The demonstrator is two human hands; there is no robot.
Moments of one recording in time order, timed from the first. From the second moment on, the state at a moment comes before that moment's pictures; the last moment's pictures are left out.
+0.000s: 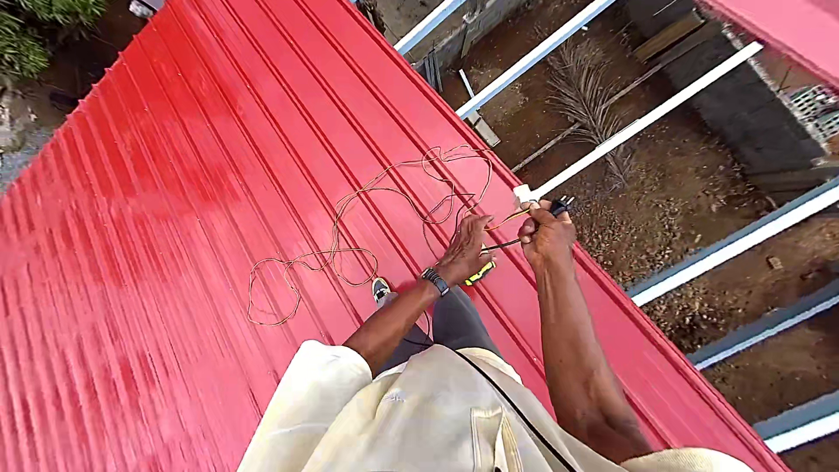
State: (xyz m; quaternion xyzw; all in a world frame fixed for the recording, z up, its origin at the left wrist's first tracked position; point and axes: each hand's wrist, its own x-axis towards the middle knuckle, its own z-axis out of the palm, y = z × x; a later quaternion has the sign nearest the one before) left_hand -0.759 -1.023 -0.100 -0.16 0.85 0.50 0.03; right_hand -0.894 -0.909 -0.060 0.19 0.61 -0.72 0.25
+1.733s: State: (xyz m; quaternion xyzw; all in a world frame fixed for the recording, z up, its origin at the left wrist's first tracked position) left_hand -0.591 -1.169 -0.222 -0.38 0.85 0.25 0.27; right_hand -0.940 -0.985 -0.197 0.20 0.60 -0.68 0.37
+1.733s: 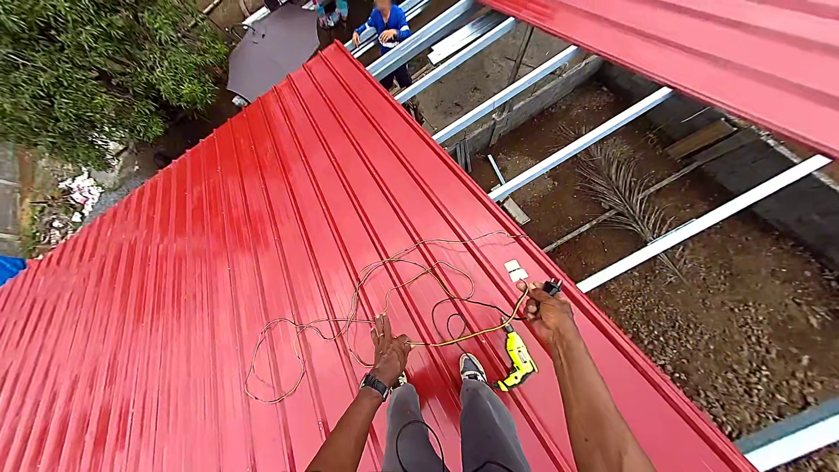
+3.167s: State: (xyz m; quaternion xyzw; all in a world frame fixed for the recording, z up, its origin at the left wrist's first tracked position) left_hand -0.803 -1.150 -0.164 -0.32 0.86 0.29 0.27; right_hand -0.939 -0.652 -0.035 0.24 0.62 -0.75 -0.01
